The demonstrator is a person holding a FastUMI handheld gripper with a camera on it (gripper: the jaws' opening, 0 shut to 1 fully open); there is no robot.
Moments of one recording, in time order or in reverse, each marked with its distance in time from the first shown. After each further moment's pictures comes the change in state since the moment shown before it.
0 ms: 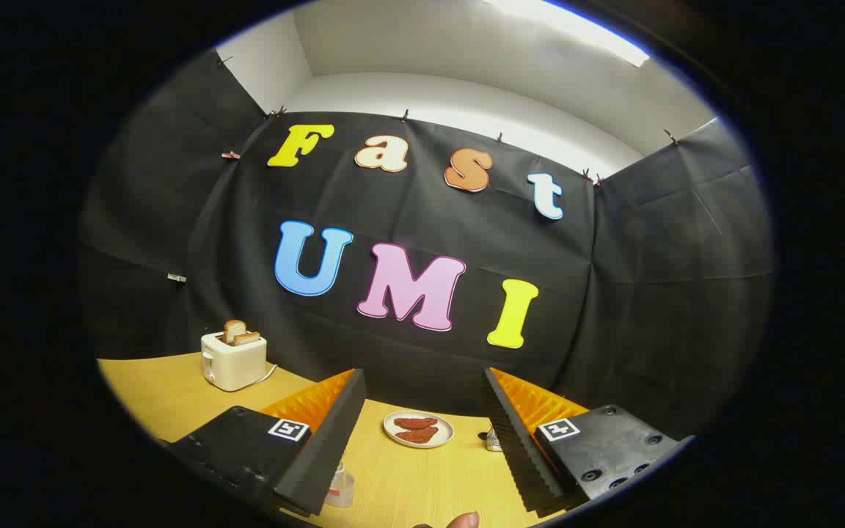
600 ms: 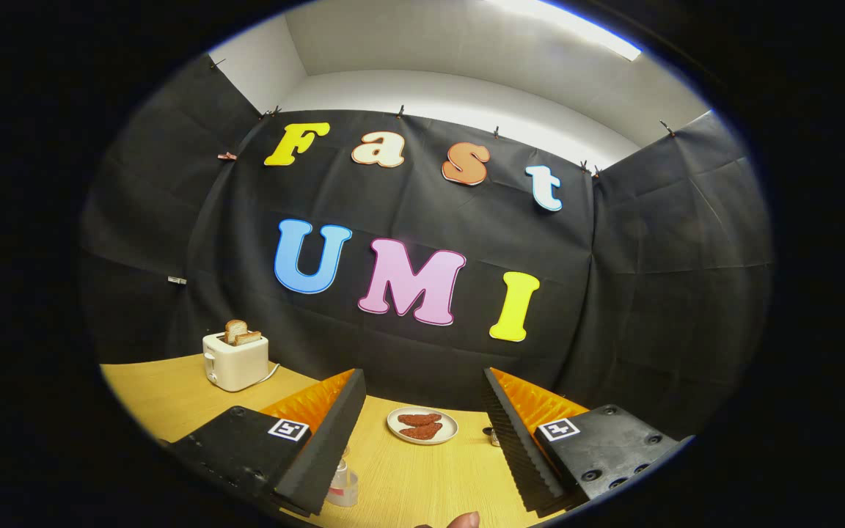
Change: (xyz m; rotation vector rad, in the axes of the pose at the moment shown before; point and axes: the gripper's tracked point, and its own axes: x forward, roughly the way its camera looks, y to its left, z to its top) arm 0.002 0.002 -0.005 0.021 0.016 0.007
